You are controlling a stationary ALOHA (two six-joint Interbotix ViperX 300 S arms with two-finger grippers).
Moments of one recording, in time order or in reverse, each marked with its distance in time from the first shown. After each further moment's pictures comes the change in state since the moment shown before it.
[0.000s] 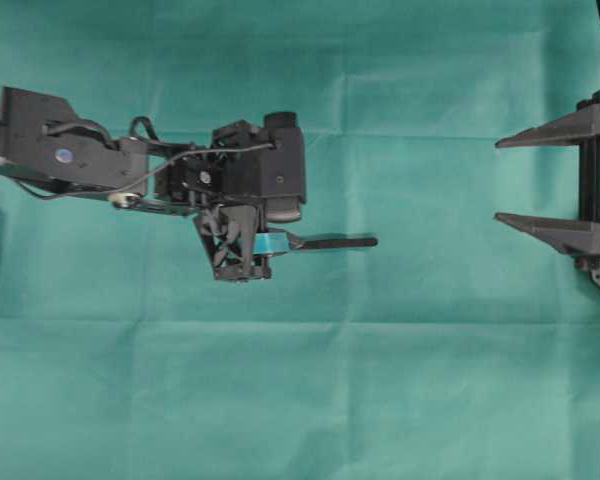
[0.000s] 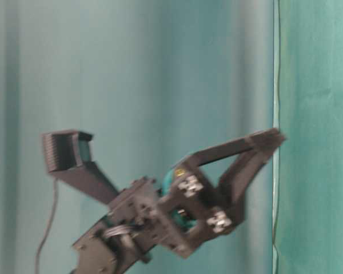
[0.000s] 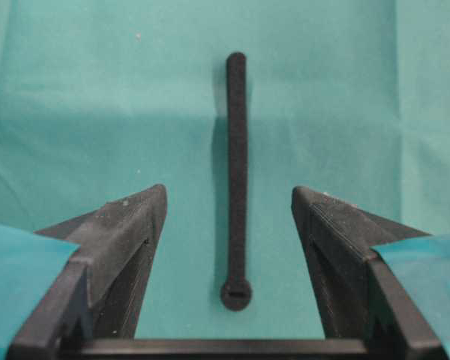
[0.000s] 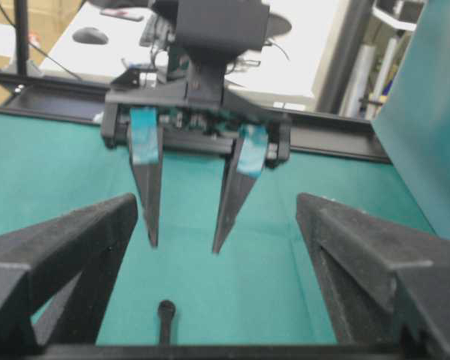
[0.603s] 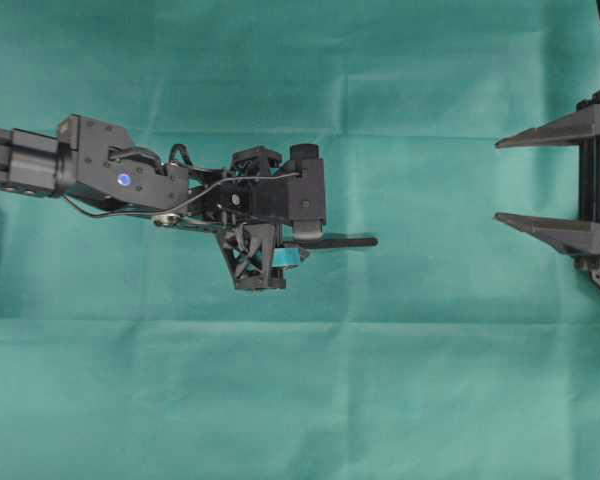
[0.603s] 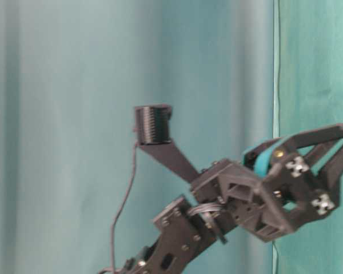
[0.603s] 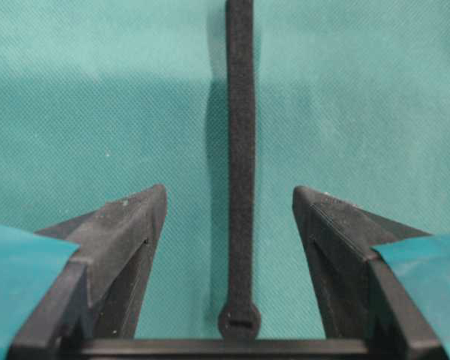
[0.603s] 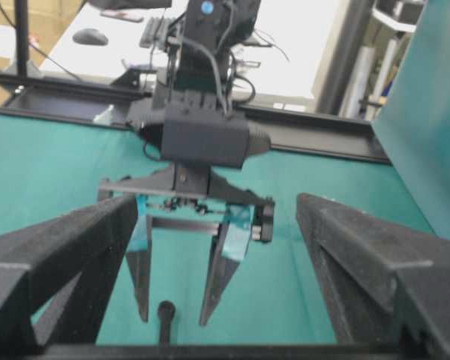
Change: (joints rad) left arm -0.003 0.183 0.000 0.000 -0.112 0.003; right arm 0.000 0.000 0.005 0.000 -0.009 0.000
